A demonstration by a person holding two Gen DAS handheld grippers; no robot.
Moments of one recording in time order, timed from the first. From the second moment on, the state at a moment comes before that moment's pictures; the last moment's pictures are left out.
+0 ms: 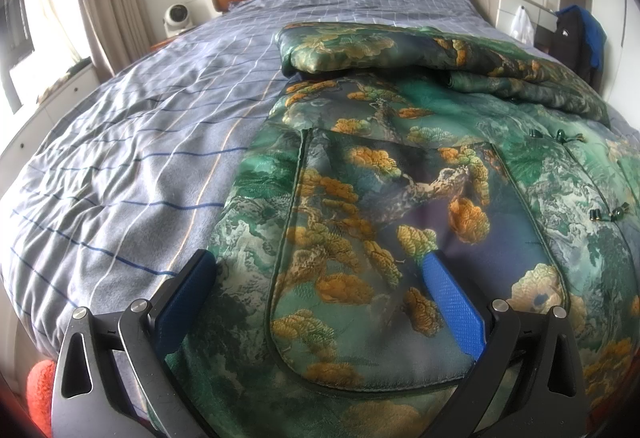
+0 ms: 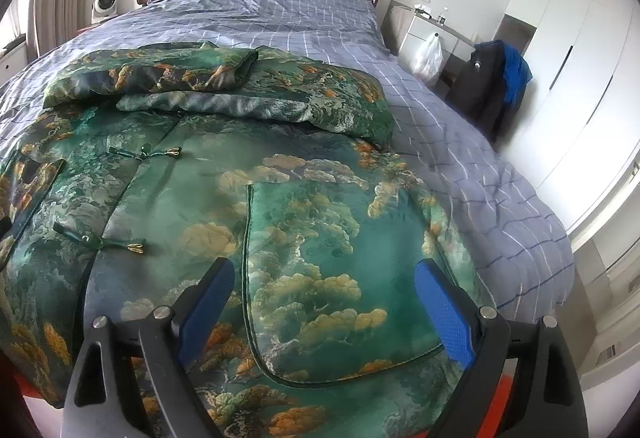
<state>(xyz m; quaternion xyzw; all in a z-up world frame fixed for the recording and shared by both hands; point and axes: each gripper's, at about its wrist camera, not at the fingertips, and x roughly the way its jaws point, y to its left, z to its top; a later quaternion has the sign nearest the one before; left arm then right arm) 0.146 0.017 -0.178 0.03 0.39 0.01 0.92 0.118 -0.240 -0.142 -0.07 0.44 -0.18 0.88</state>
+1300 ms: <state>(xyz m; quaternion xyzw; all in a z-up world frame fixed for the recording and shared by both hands) 0.149 0.028 -0.159 0.04 0.42 -0.01 0.91 0.116 -0.257 -0.142 -0.05 0.46 -0.17 0.87</state>
